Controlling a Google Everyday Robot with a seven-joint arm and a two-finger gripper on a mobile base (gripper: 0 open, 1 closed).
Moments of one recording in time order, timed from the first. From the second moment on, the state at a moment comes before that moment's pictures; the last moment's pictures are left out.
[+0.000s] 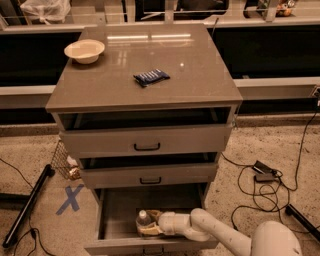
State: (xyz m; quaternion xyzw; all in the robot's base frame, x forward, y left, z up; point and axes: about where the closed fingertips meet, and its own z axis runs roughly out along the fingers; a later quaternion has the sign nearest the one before) arm 0.517 0.063 0.226 -0.45 0.64 0.43 0.44
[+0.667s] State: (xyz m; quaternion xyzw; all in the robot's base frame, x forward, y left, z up) arm 0.517 0.009 0.313 -0.46 0.55 0.45 0.53
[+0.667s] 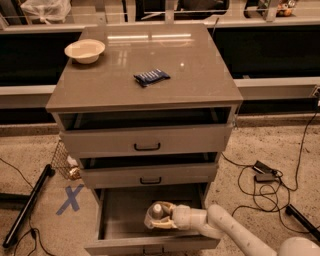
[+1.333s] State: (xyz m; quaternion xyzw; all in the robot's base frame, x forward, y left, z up) arm 0.506 -0.105 0.441 -0.47 0.53 0.40 0.58
